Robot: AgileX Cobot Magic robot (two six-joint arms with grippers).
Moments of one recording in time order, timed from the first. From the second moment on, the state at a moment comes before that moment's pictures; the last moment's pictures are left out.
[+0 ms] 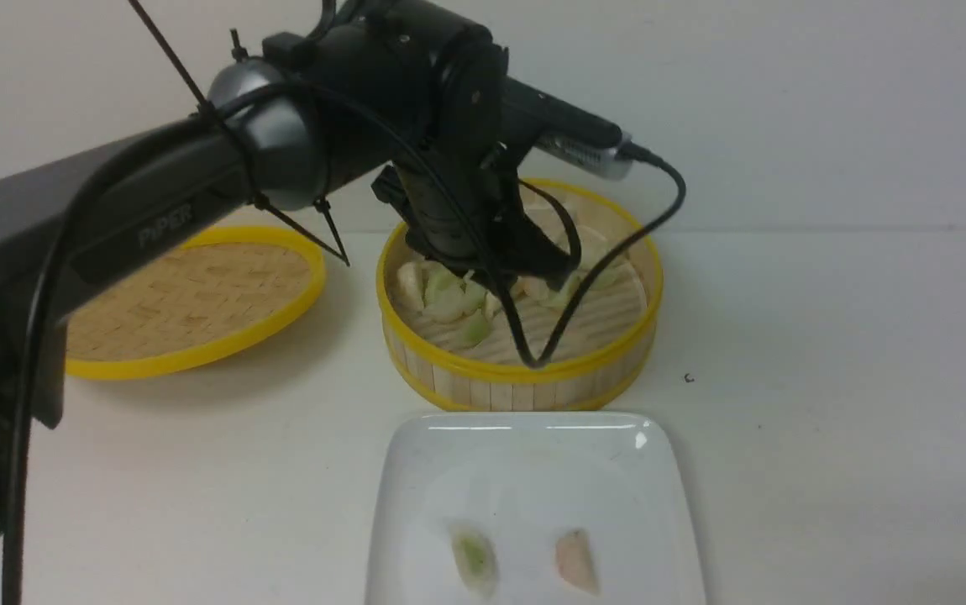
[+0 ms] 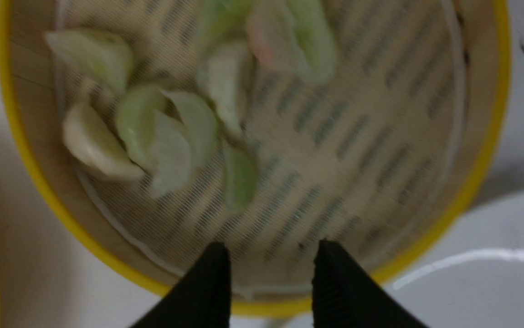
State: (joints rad) right arm -0.04 -0.01 0.02 -0.04 0.39 0.02; left arm -0.57 2.02 -1.82 0.12 0.96 -0.10
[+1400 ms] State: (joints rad) right arm -0.04 -0.01 0.02 -0.04 0.39 0.02; left arm -0.51 2.28 -2.08 0.03 1.12 0.00
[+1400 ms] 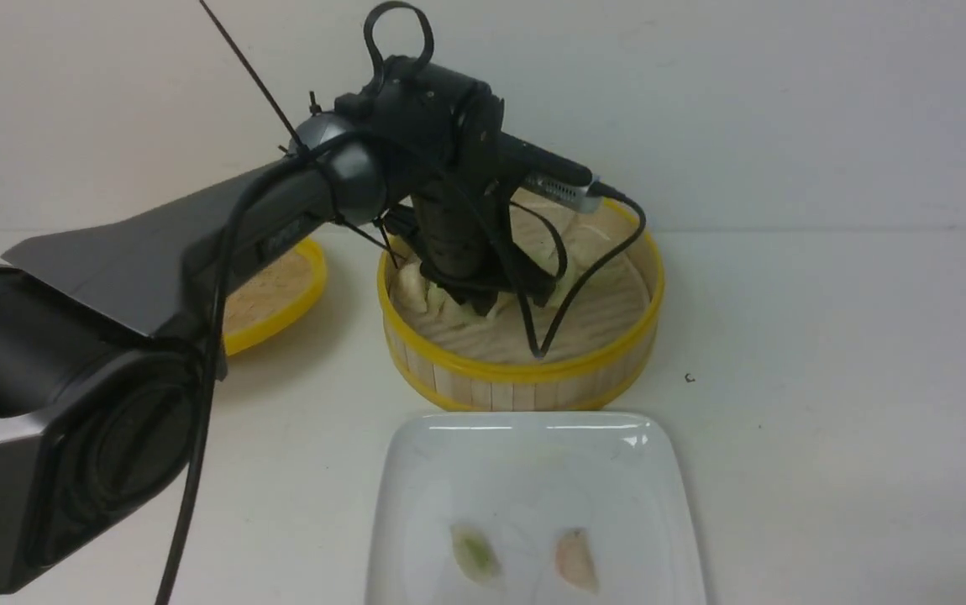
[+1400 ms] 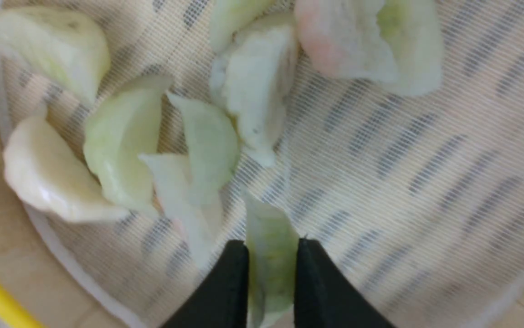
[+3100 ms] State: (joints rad) right arm -0.04 -0.01 0.02 -0.04 0.39 0.02; left arm -0.63 1.42 -1.45 -0.24 0.90 -0.01
